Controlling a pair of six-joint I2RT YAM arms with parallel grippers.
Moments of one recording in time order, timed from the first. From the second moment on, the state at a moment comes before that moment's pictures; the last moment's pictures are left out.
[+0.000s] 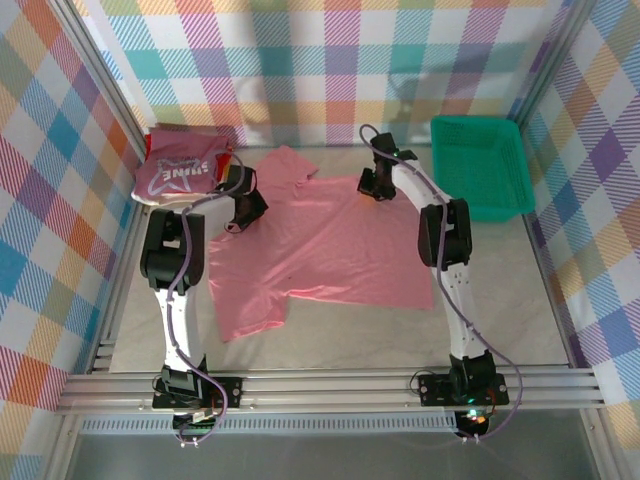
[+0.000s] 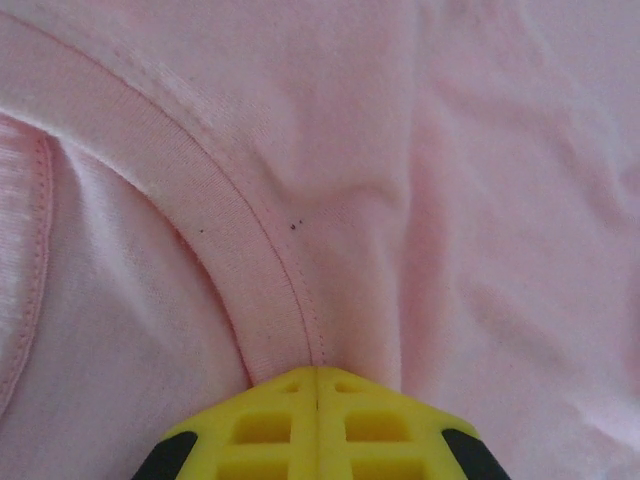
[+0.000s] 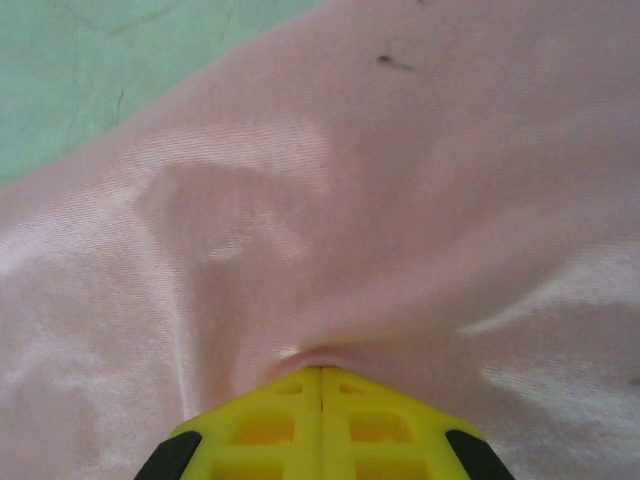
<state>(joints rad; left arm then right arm) -0.18 2.11 1.42 -0.29 0.01 -0.74 0.28 2.59 2.33 -0.86 -0.12 0.55</state>
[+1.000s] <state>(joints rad) -0.19 2.04 1.36 -0.33 -0.07 -0.71 0.06 2.32 1.95 -0.82 -0.09 0.50</state>
